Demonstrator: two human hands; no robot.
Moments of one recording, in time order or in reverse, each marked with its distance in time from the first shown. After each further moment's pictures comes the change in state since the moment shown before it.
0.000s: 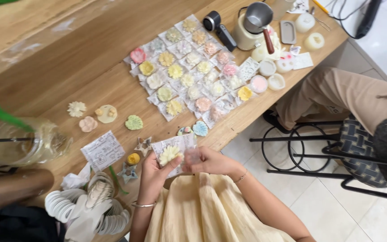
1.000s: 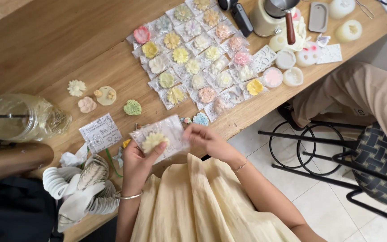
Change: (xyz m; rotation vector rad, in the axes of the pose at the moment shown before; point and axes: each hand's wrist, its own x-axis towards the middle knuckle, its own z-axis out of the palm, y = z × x) left_hand 0.011 0.024 0.020 0.054 0.196 0.071; right_hand 0.012 -0.001 -0.049 0.127 0.084 -0.063
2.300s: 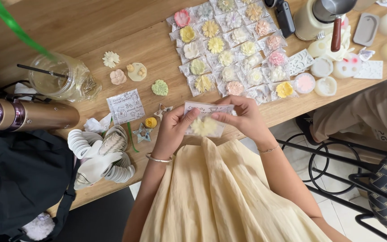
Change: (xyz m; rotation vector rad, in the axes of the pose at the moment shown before) left_hand 0.013 0.025 0.024 0.121 -0.092 0.064; right_hand 0.011 -0.065 -0.009 -0.281 0.153 -0.251
